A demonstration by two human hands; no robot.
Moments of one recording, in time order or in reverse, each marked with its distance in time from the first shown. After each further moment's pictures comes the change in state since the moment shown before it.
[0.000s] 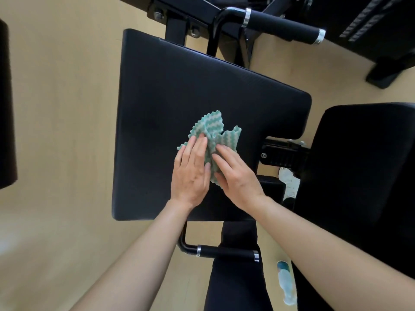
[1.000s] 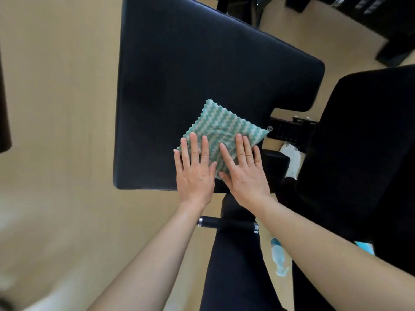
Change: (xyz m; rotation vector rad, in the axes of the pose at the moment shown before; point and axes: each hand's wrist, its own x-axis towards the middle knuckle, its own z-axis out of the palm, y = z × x) left_hand -0.079 0.020 0.025 0.220 -0.199 -0.272; right_hand -0.070 -0.013 0.025 -0.374 -0.413 0.256
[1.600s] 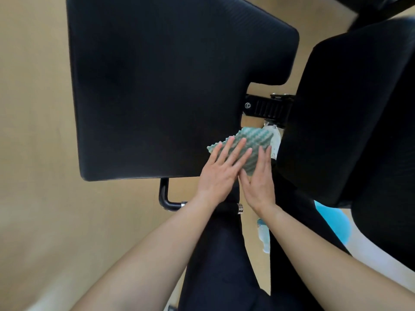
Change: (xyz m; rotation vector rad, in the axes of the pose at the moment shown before) left_hand -0.026 0.076 0.050 0.049 -0.123 0.606; right_hand -0.084 0.038 0.030 0.651 0.058 0.605
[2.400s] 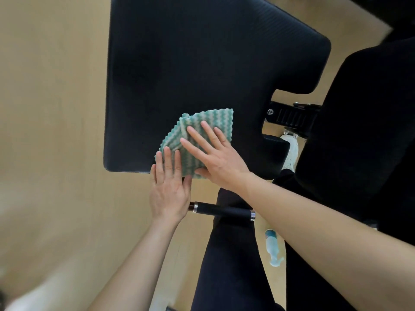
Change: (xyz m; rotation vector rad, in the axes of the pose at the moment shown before) left_hand -0.119 -0.080 -0.015 -0.069 0.068 -0.684; right_hand 0.049 -0.114 0.044 -0.682 -0.114 -1.087
